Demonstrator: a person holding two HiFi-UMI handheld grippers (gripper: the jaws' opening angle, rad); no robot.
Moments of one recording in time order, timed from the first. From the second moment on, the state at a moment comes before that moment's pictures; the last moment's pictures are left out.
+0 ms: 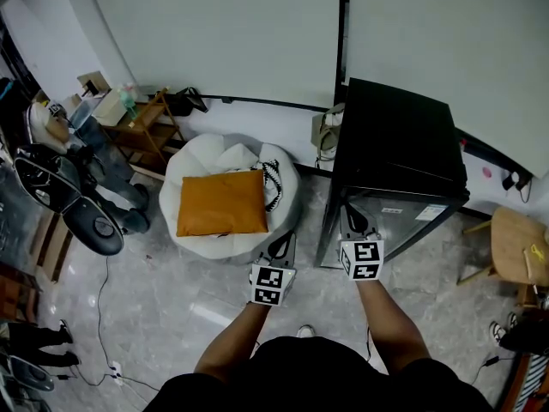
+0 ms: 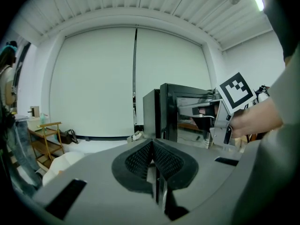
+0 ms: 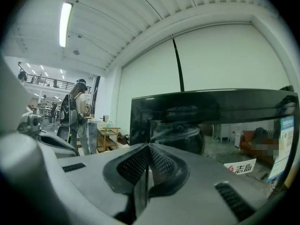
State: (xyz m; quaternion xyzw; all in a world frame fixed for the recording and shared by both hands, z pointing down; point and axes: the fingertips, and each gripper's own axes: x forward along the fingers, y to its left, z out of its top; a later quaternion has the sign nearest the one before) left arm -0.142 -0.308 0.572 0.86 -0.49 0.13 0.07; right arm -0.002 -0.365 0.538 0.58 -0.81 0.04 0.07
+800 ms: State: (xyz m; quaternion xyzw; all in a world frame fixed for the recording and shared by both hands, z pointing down) left arm -0.137 -0.304 0.576 0.86 -0.48 0.14 0.07; right arm 0.002 -0.396 0.539 0.59 -0.80 0.01 0.09
